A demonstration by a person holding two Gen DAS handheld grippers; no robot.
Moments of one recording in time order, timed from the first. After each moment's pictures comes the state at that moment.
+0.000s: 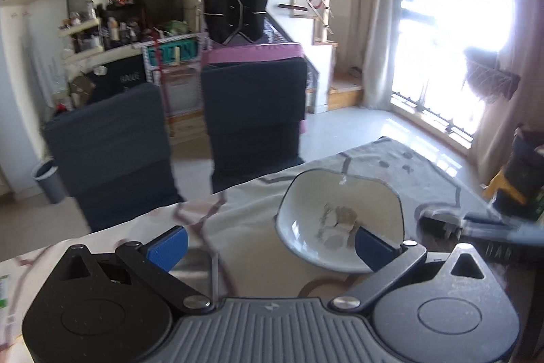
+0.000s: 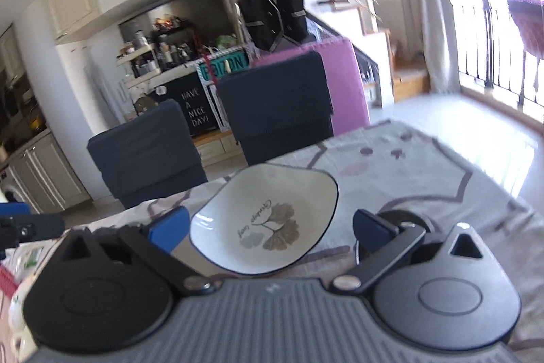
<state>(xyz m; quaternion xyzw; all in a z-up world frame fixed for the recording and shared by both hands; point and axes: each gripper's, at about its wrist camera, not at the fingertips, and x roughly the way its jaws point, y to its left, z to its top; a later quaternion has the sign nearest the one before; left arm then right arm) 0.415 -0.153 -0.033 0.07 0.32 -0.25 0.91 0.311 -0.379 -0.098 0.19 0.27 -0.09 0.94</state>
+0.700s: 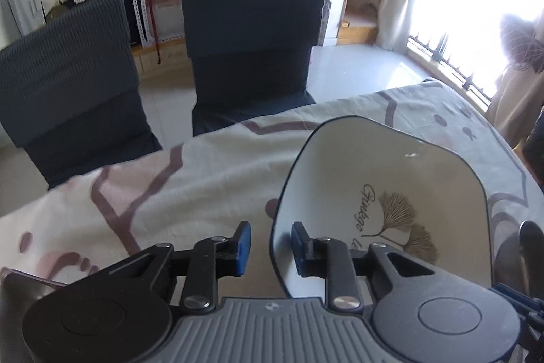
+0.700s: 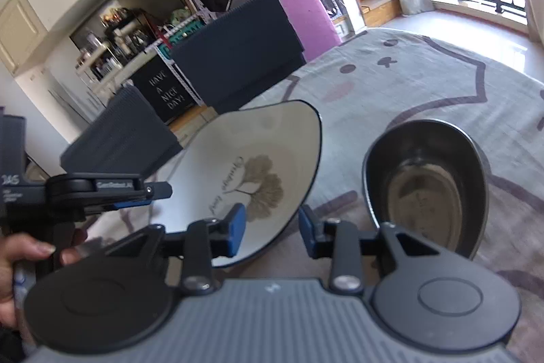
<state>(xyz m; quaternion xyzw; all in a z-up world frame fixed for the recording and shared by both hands) 0.542 -0.228 -0.150 0.07 0.44 -0.22 0.87 0.336 -0.385 -0.146 0.29 0.33 -0.12 0.89</state>
